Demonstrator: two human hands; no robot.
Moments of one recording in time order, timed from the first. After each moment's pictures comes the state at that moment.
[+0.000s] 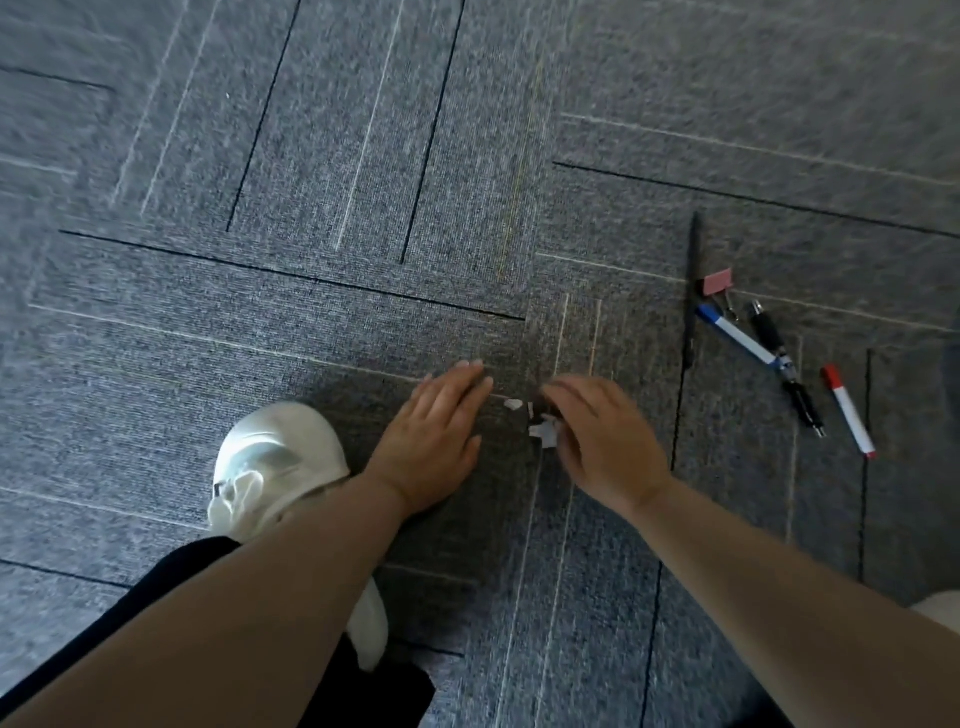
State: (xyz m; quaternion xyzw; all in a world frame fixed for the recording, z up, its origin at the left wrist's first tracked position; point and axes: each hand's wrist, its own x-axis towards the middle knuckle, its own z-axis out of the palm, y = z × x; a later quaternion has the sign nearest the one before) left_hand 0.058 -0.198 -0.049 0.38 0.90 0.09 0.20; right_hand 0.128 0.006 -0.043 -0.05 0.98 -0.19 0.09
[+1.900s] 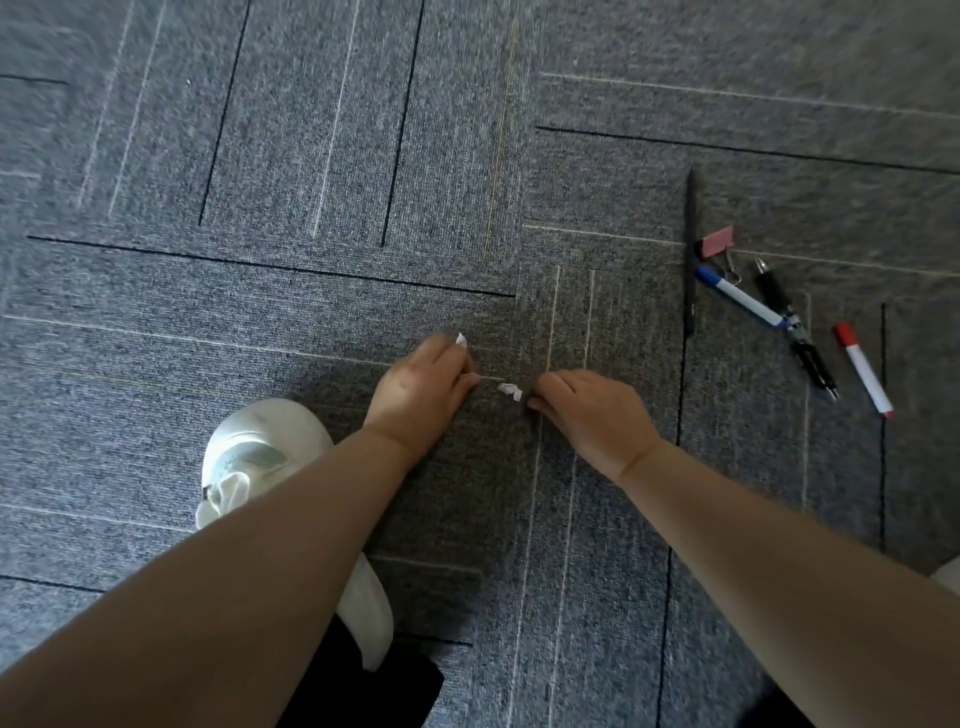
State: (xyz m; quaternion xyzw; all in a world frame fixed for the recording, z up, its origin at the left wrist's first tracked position) left_hand 0.033 -0.180 -0.045 0.28 0.92 0.20 0.19; right_hand 0.123 0.004 -0.070 -0.09 0.98 -0.19 0.00
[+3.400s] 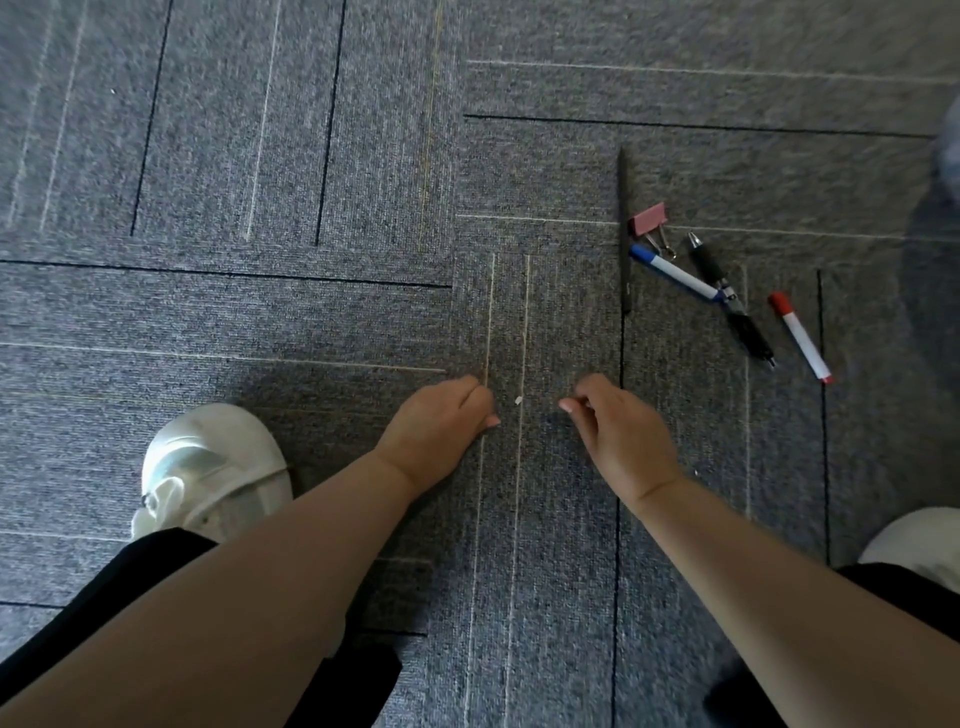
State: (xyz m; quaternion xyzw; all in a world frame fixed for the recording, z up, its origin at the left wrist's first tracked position) left_hand 0.076 -0.139 -0.066 0.47 0.85 0.19 0.14; right_hand 0.187 0.047 -0.068 0.08 0.96 -0.26 -0.04
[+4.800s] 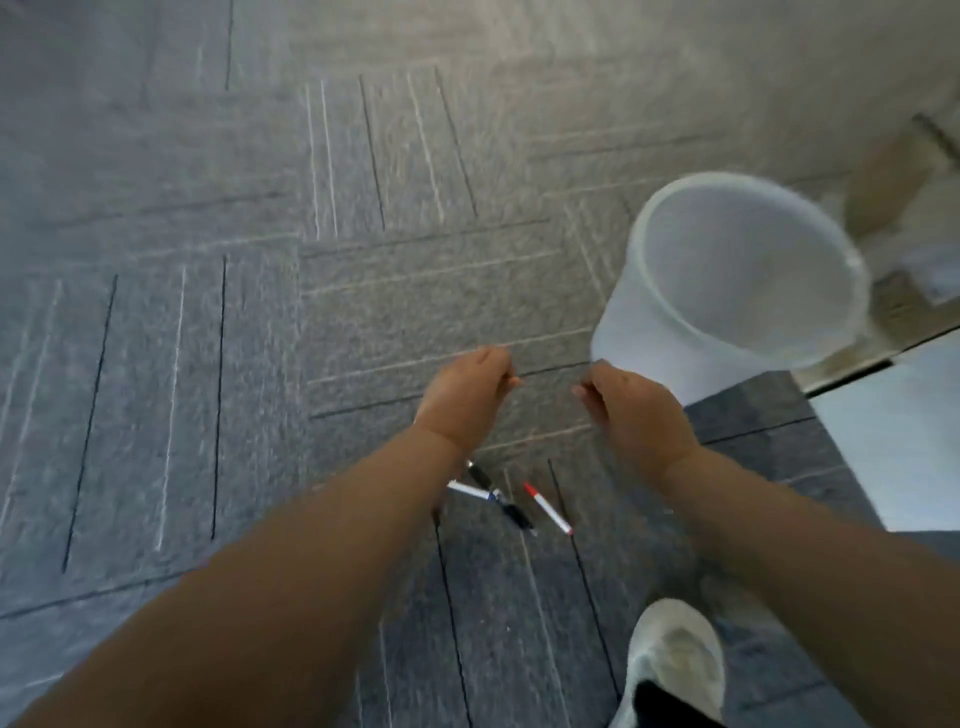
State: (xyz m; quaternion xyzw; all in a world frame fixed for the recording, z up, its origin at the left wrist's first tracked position) left_hand 0.010 0.156 0.184 0.48 0.82 0.27 0.14; right_hand 0.153 0.291 0.184 0.16 0.96 -0.16 -0.16
